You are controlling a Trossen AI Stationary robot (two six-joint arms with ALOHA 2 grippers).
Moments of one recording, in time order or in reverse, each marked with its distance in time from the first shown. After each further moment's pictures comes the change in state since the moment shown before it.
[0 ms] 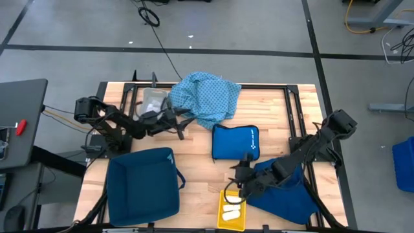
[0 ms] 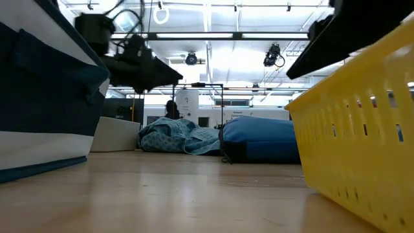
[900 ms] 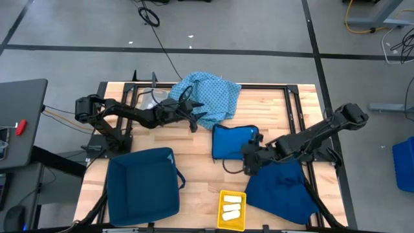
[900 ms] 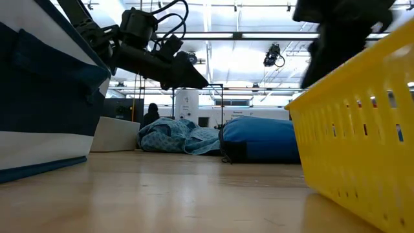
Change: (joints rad) left arm 0.078 0.000 0.337 -0.553 0.103 0.037; right arm -0.212 -0.208 -0.001 -0.406 -0.199 0.022
